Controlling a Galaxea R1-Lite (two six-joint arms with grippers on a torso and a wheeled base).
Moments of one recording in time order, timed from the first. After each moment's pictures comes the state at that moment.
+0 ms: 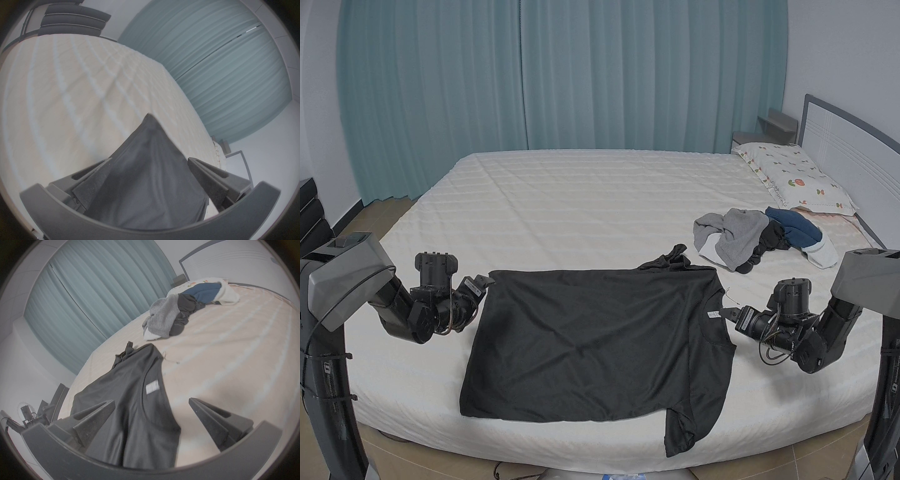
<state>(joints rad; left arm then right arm) -0.06 2.28 -1.00 -0.71 -0.04 -0.96 0.16 2.28 -0.70 -1.06 0.03 0.59</state>
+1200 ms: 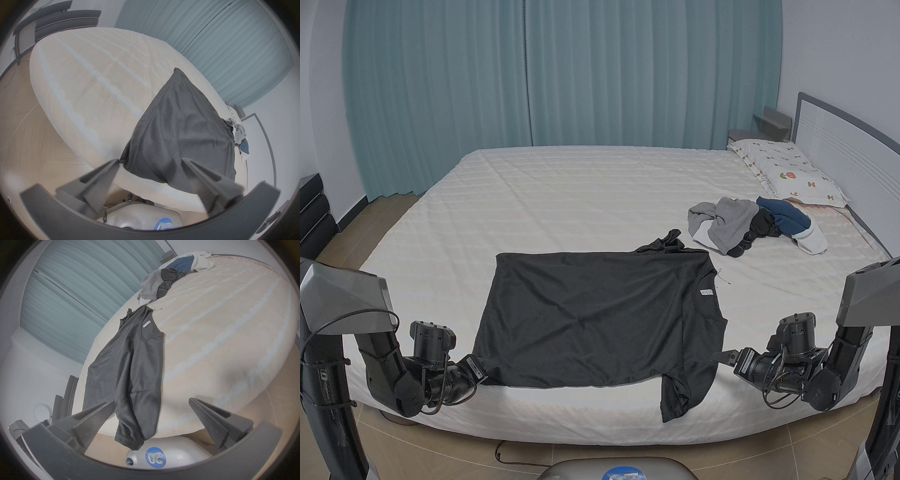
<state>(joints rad) -0.15 2.22 -0.40 -1.02 -0.03 -0.81 0.27 2.19 -0.36 -1.17 0.11 0.77</state>
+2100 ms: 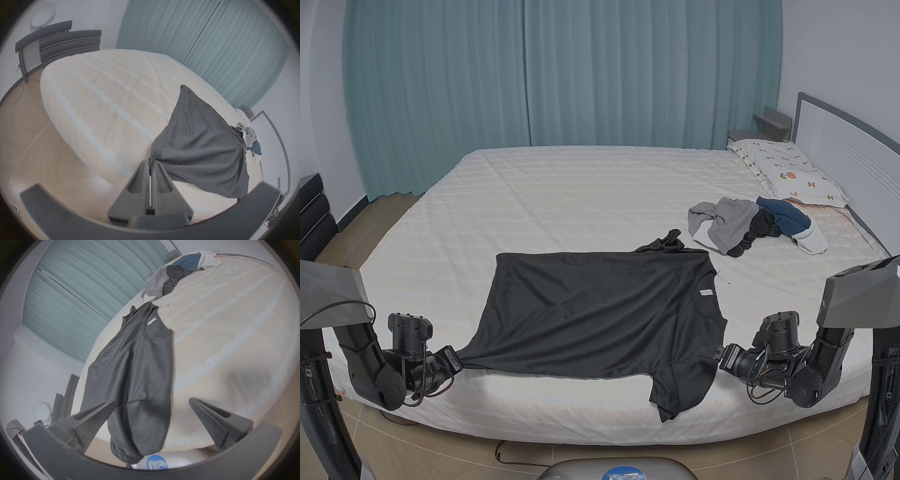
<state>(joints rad) -0.05 2.15 -0.37 -1.01 0.07 -0.65 0.29 2.29 -0.47 -1.18 0.10 0.77</state>
